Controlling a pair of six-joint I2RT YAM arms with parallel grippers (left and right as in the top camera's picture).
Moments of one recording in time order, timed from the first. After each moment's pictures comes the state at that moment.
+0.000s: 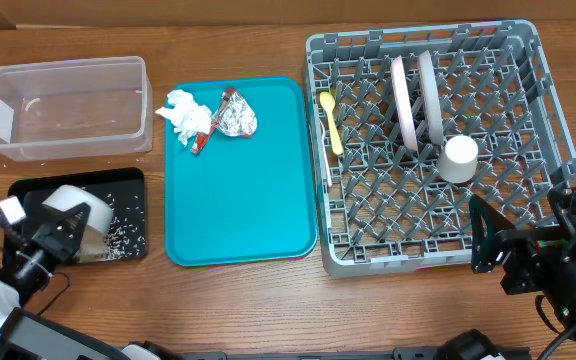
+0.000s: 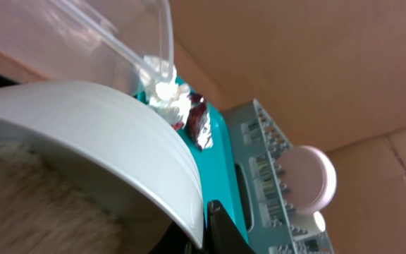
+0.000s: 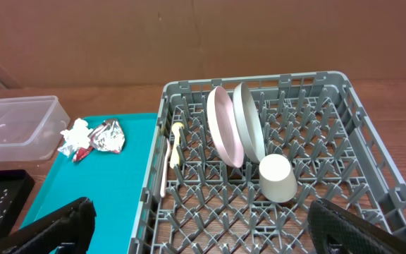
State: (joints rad) left arm 1.07 1.47 0.79 -0.75 1.34 0.41; right arm 0.45 0.79 1.61 -1.29 0.24 0.26
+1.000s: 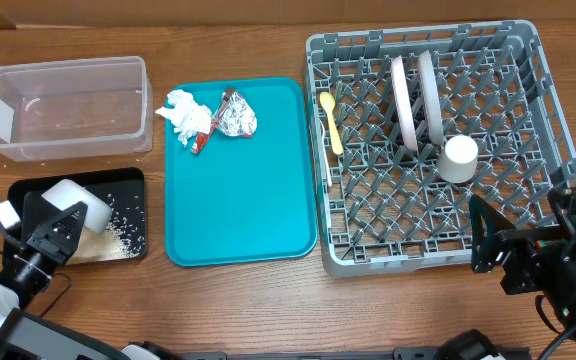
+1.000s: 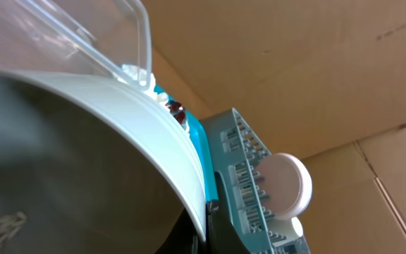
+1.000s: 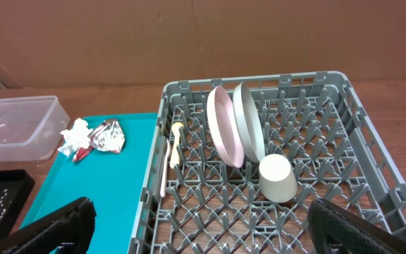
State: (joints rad) left arm 1.08 1.47 0.78 -0.76 1.42 0.41; right arm 0.45 0.79 1.61 -1.29 0.24 0.26
